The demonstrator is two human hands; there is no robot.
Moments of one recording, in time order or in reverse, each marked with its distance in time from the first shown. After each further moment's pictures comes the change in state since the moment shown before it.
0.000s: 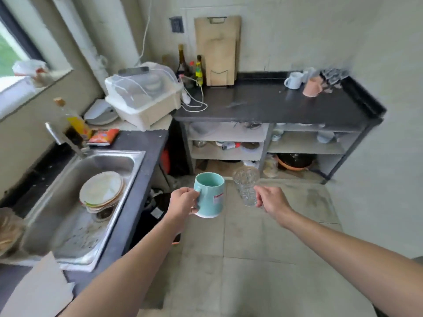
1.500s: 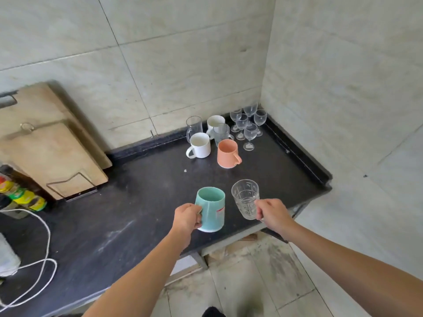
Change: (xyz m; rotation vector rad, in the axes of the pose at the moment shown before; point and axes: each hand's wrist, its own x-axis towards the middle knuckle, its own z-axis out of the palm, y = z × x) left_hand 0.529 0.294 0.594 0.277 -0.319 -0.109; right_hand 0.629 -0.043 -0.380 0.047 0.279 0.211
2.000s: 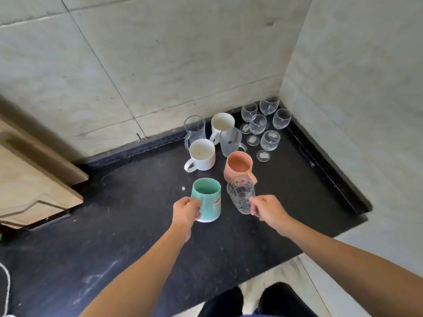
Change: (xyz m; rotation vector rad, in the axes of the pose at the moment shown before) left_hand 0.186 0.061 0.023 -0.020 0.045 -0.097; right_hand 0.195 -0.037 0.040 -0.035 -0.100 0.149
